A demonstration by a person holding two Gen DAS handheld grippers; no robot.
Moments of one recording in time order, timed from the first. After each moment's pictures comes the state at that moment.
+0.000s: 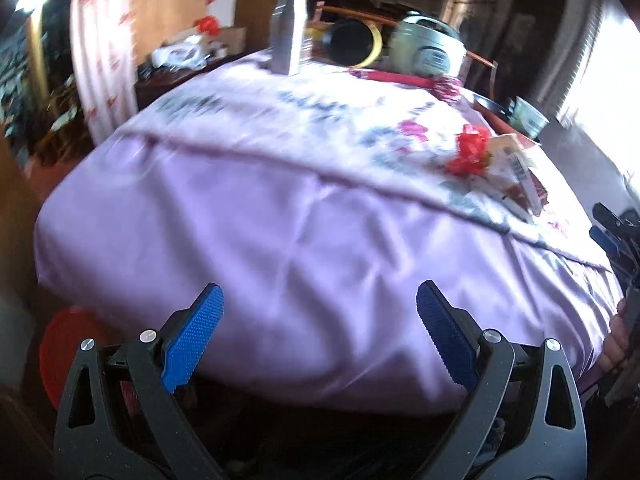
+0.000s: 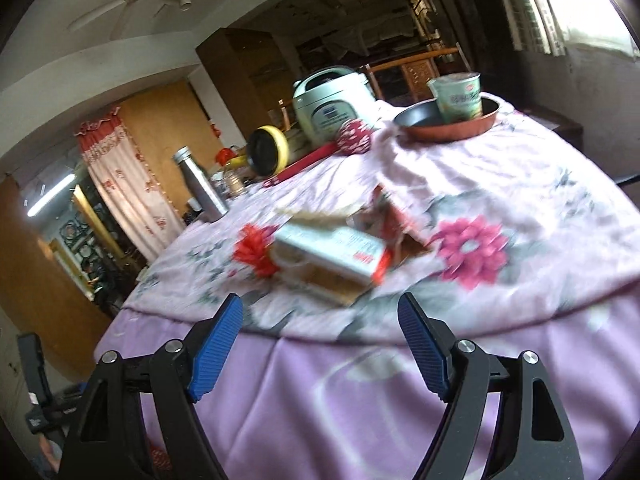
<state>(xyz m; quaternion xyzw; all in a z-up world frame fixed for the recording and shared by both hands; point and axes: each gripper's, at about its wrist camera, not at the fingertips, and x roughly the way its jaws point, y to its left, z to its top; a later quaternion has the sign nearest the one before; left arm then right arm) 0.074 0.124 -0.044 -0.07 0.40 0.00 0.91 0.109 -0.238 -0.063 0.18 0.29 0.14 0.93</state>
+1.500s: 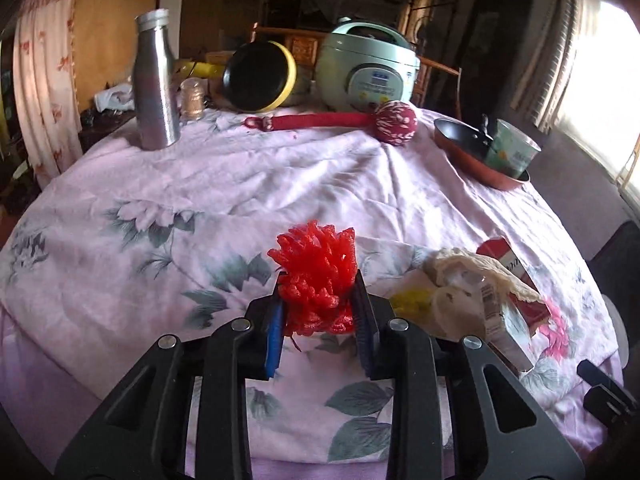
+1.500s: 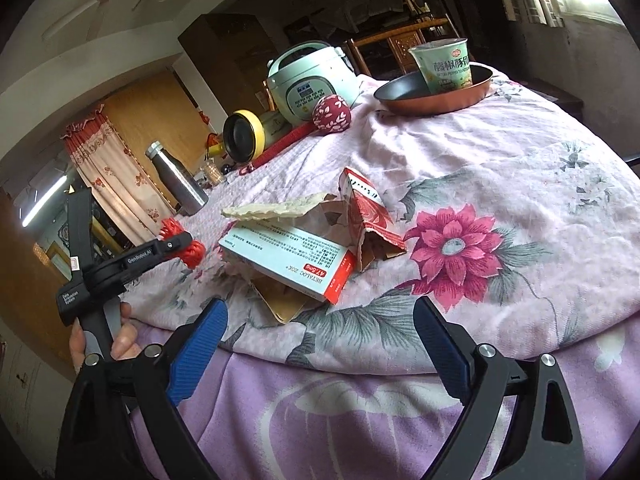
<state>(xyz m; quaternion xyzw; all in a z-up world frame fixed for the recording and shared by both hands) 0.265 0.025 -0.034 -0.06 0.36 -0.05 0.93 0.154 -0.257 -0.086 0.19 0.35 0.14 0.91</state>
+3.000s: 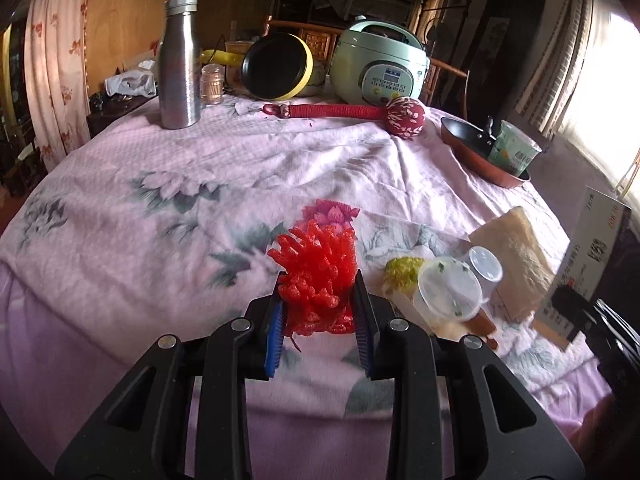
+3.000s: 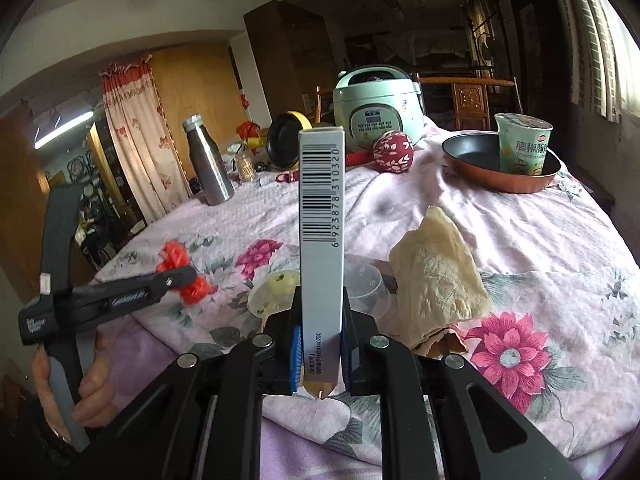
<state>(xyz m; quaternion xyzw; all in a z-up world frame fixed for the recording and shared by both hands) 0.226 0.044 -0.032 -0.08 0.37 -0.05 0.92 0.188 -0.192 -0.047 0.08 0.29 0.19 0.94</state>
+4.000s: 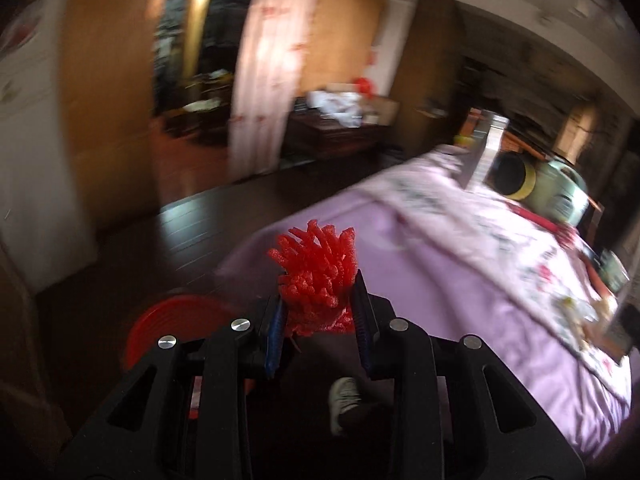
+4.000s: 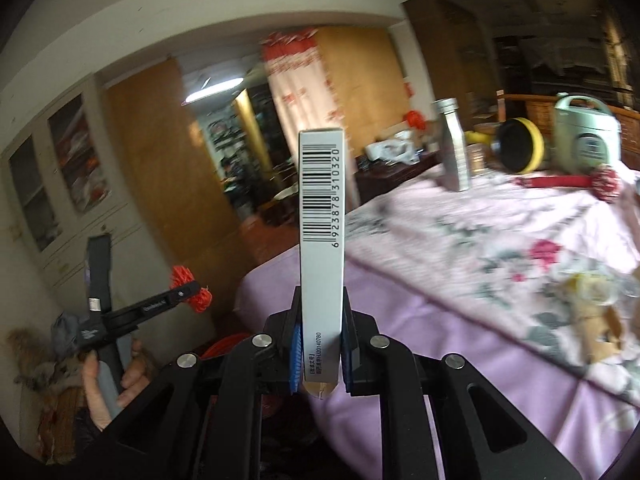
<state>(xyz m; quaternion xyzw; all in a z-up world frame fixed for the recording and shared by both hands) -0.066 0.322 -0.015 -0.21 0.28 0.26 0.90 0.049 0.024 0.011 0.03 0.27 0.46 0.85</state>
